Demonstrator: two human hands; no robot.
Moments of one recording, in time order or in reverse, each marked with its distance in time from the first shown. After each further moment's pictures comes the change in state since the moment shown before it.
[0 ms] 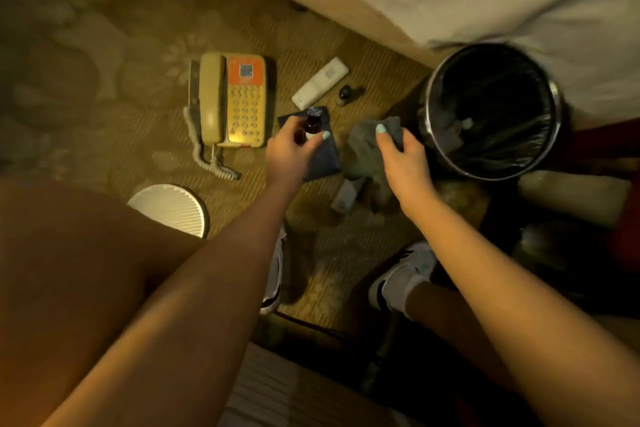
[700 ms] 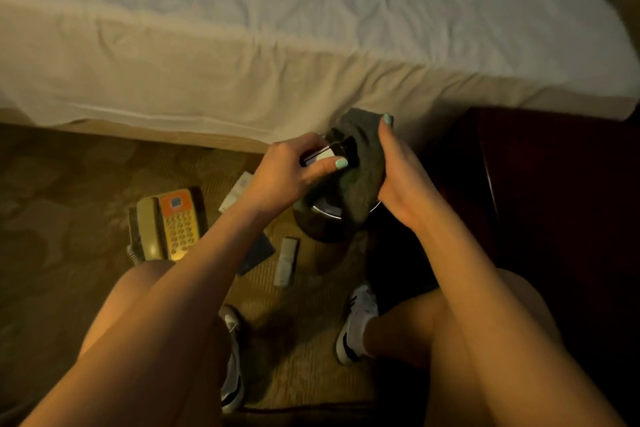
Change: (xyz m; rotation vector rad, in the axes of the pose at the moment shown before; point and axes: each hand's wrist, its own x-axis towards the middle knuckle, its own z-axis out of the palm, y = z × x) left_hand -0.090 0.276 -0.016 0.078 -0.523 0.730; right_hand -0.113 -0.109 -0.182 0.605 -0.013 -0.197
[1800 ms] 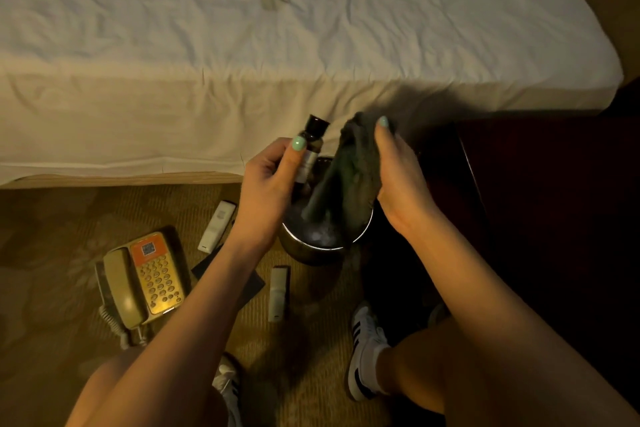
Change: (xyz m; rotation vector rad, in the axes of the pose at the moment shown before) left_hand 0.059 0.000 0.016 -0.626 0.103 -0.081; right_hand 0.043 -0.032 -0.008 -0.015 0.292 -0.095
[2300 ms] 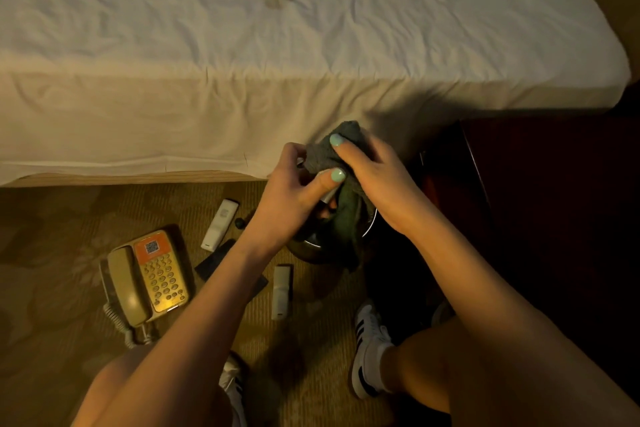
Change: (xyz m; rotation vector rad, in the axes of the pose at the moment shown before) left_hand -0.003 0.001 0.005 0.052 -0.170 -0.161; right_hand -0.004 -0.001 0.013 -0.259 -0.236 -0.131
